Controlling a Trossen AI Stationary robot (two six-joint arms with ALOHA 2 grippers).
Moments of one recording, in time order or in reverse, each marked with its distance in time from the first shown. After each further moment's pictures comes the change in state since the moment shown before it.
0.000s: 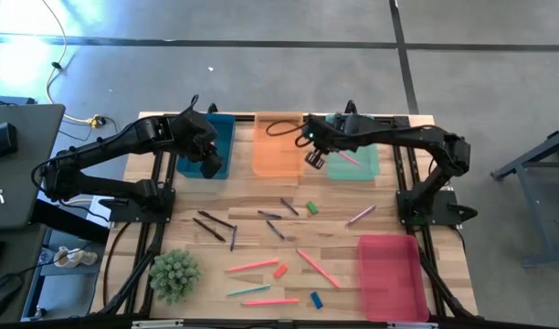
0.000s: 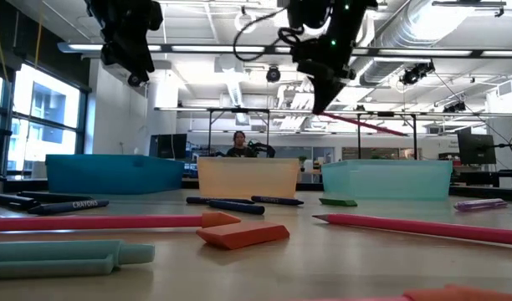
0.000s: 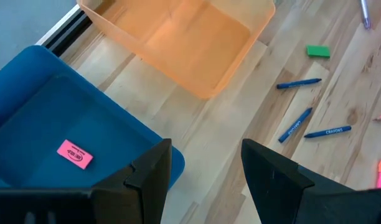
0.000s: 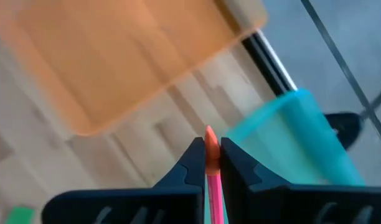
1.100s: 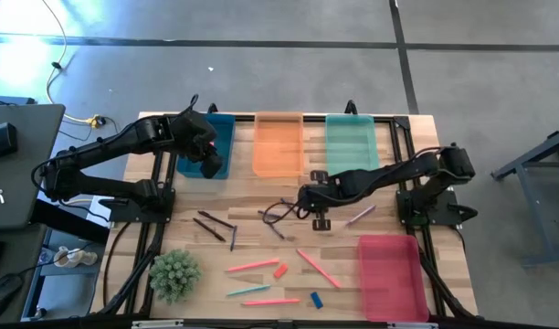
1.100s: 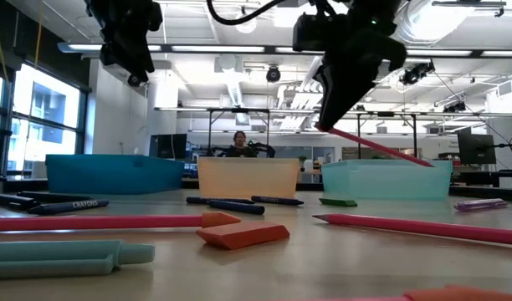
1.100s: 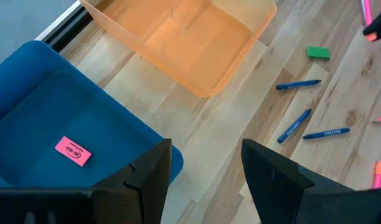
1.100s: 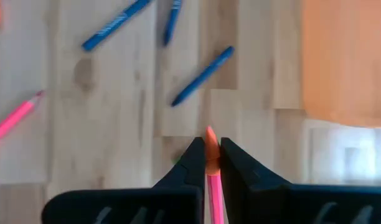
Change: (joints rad) left arm 0.000 0.000 0.000 -0.006 0.000 -0.019; right arm 0.431 0.005 -0.223 0.230 -0.183 -0.147
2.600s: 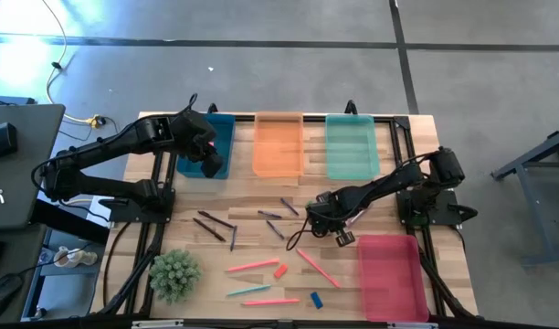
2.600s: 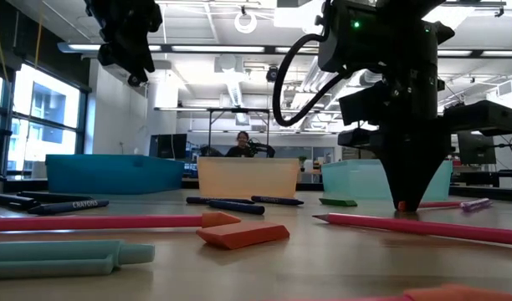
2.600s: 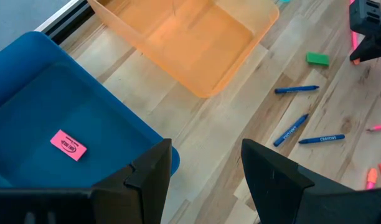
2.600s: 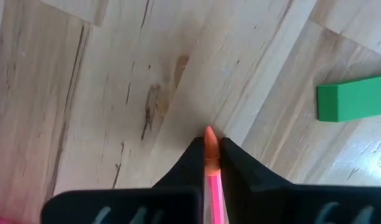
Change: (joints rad) left arm 0.000 0.000 0.000 0.000 0.000 -0.053; right arm 0.067 0.122 -0.230 0.046 -0.226 -0.257
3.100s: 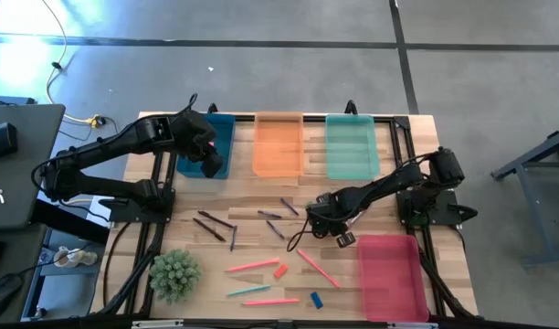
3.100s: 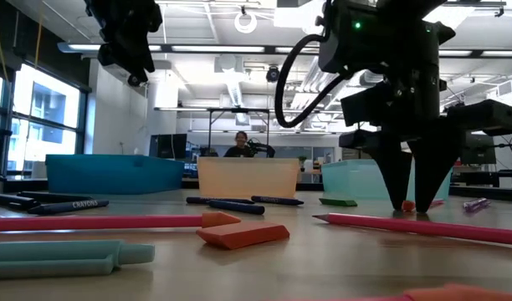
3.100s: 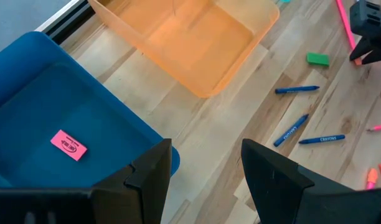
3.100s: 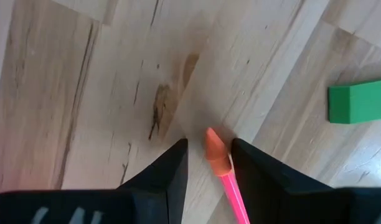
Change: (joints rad) left arm 0.000 0.000 0.000 0.000 0.000 0.000; right arm 0.000 -0.002 0.002 0.001 -0.014 0.000
